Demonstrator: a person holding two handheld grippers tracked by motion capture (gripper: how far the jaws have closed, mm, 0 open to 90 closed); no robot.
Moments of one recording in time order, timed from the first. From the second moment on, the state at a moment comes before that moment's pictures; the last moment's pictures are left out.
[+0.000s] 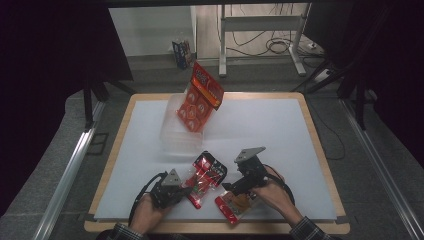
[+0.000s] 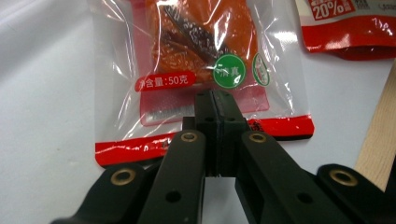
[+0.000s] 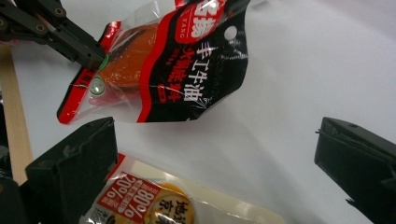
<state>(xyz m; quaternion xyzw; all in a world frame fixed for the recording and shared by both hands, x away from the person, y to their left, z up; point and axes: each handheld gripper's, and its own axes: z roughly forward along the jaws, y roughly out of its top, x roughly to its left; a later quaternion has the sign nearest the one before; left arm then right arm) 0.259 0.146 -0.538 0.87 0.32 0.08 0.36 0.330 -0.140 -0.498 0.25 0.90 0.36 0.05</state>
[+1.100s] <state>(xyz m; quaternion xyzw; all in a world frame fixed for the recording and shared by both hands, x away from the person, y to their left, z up) 0.254 0.148 -0.538 0.88 0.32 0.08 0.35 0.349 -0.072 -0.507 0.25 0.89 0.38 -0.11</state>
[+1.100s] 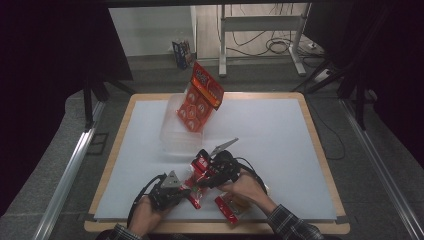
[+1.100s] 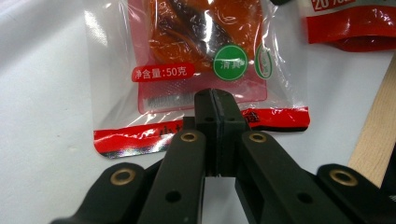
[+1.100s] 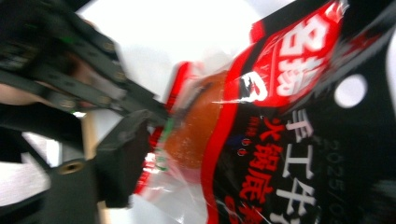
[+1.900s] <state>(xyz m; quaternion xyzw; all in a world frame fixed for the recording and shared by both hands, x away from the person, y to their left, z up) 0.250 0.159 -0.528 0.85 0.31 0.09 0.40 0.342 -0.068 -0.486 0.24 0.87 0.41 -0.10</state>
